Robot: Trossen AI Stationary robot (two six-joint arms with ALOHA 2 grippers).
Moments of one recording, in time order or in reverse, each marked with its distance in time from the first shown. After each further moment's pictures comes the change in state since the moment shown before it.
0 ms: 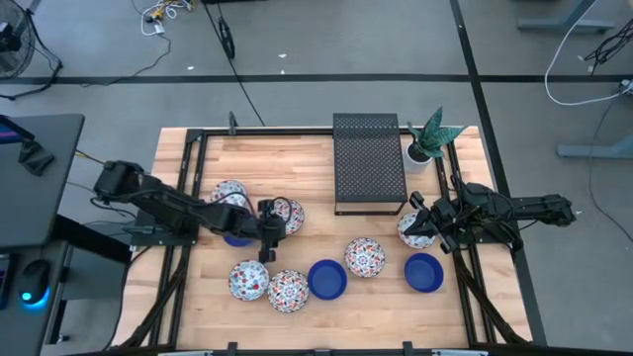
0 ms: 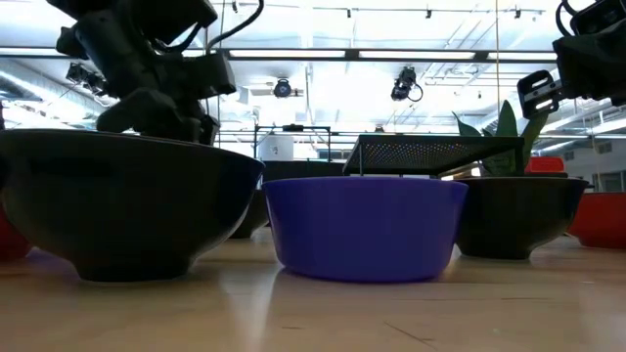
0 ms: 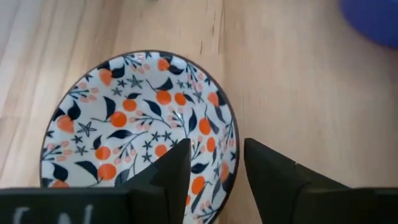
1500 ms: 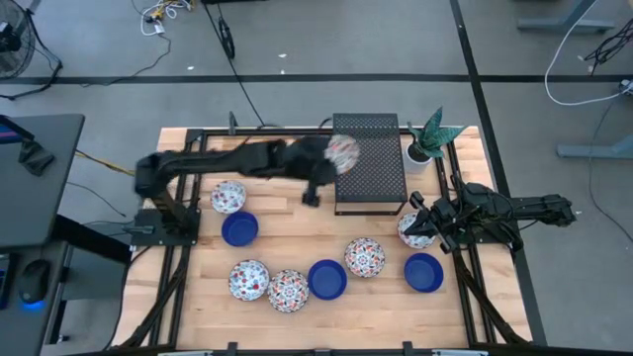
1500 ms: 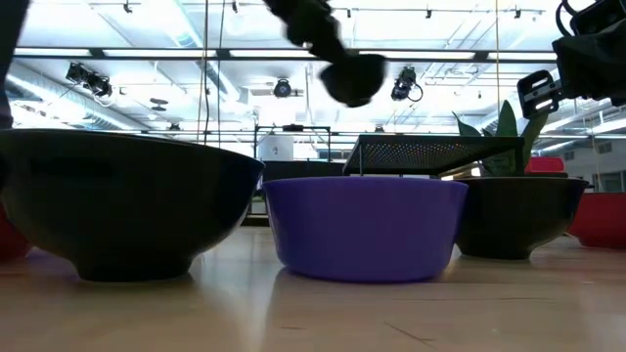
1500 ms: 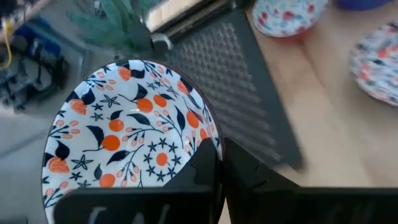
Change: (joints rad) left arm 0.374 0.317 0.984 -0.400 0.205 0.719; right arm 0.000 0.000 0.000 0.000 0.000 0.000
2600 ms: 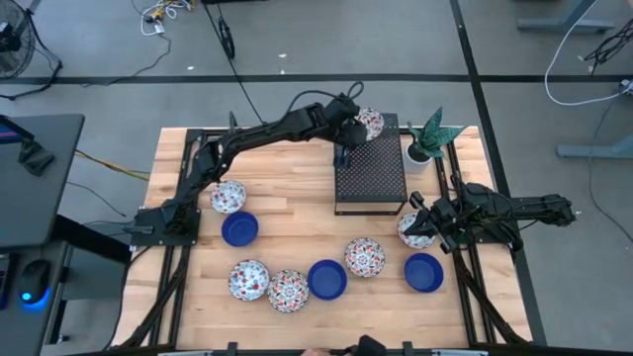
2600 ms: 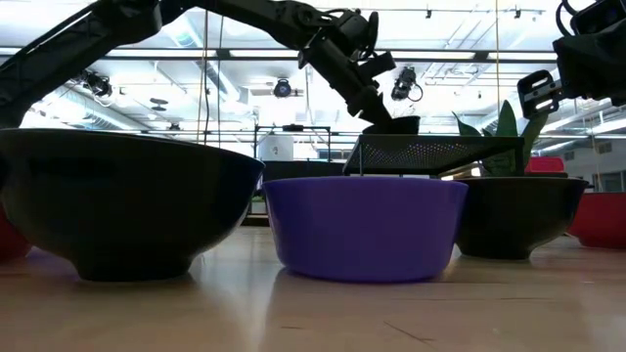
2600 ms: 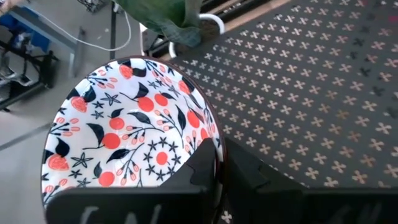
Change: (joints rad) left arm 0.242 0.478 0.505 -0.045 0.207 0.114; right arm 0.000 0.000 0.000 0.000 0.000 0.000
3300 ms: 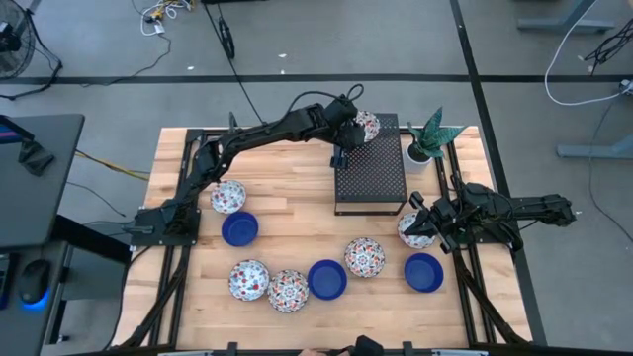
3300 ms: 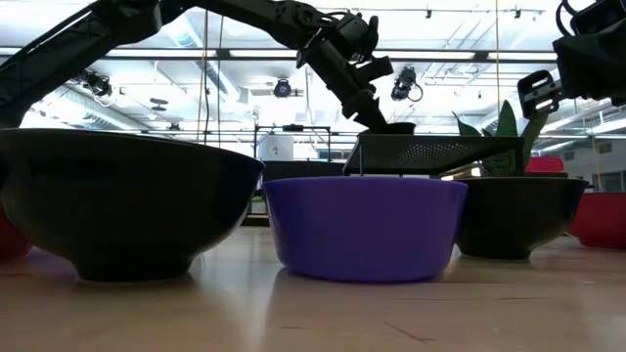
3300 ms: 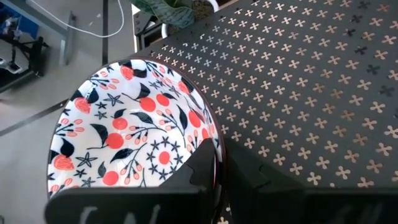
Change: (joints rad) left arm 0.000 -0.002 0.000 -0.049 -0.018 0.000; right arm 0.000 0.000 0.000 0.000 0.000 0.000
